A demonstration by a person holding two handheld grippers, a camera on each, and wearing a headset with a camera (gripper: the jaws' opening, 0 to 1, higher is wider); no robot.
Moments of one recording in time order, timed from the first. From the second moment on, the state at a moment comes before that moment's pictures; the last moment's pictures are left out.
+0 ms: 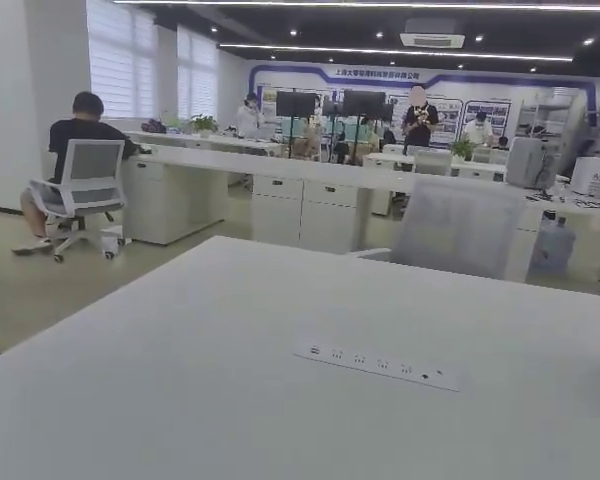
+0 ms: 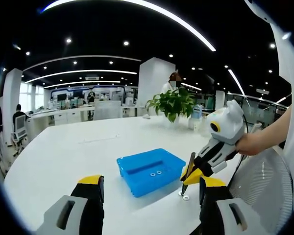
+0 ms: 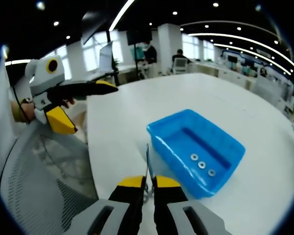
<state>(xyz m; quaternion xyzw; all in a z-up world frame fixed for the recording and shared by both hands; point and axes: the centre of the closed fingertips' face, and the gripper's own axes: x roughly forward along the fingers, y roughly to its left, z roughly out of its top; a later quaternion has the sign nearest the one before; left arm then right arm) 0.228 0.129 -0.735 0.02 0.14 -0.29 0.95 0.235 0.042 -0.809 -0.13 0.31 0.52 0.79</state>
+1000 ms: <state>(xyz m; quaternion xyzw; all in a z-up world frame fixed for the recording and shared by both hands) 0.230 0.134 -0.731 0.01 0.13 -0.28 0.95 0.291 0.067 -0.740 -0.08 0.24 0.53 0.81</state>
